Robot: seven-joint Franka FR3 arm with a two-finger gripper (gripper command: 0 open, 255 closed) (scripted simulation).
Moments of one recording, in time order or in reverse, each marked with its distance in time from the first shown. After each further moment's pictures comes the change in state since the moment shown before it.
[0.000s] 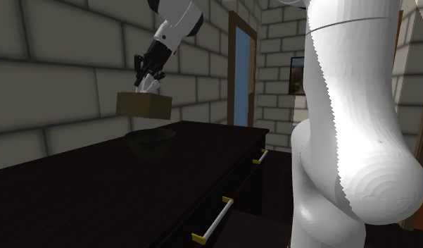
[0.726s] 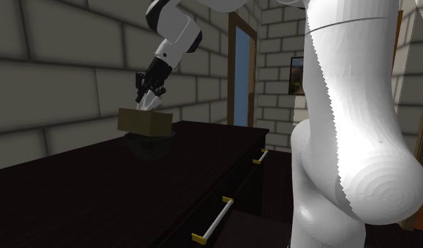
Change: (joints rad) arm 0.006 0.005 0.006 -0.135 0.033 0.119 -0.076
